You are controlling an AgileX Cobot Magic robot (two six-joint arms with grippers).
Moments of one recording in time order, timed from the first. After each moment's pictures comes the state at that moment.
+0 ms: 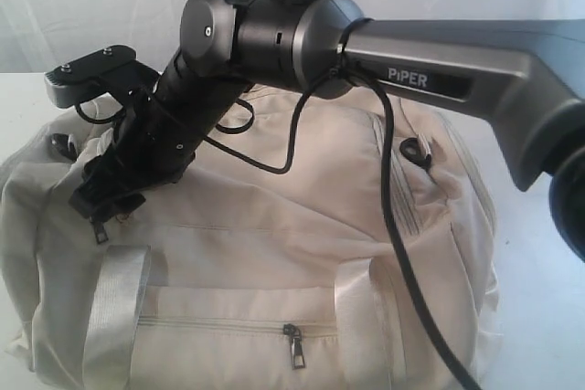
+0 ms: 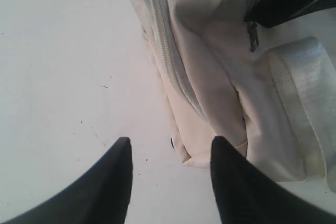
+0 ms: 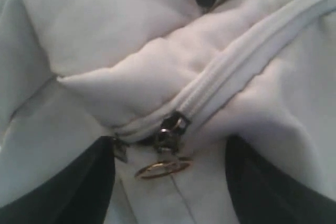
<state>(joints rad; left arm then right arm) -0.41 0.53 -0.53 0.34 0.88 -0.34 0.68 2.10 -1.81 0.48 0.83 -0.54</state>
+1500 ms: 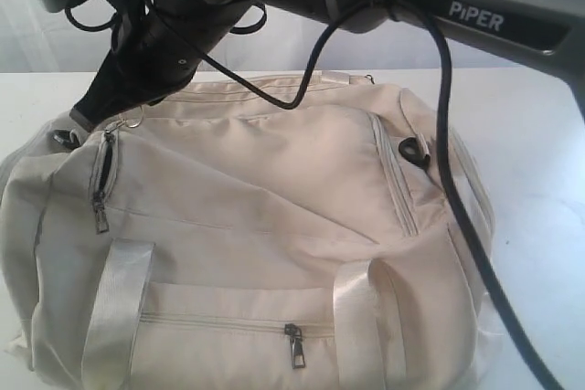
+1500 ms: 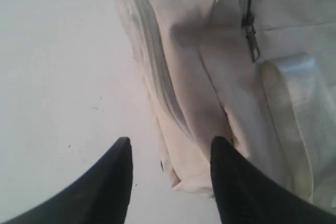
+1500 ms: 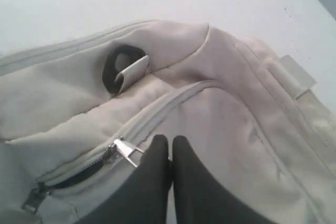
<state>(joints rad) -0.41 0.53 -0.49 0.34 0.76 -0.34 0.69 2.00 -1.91 0.15 0.77 -0.37</state>
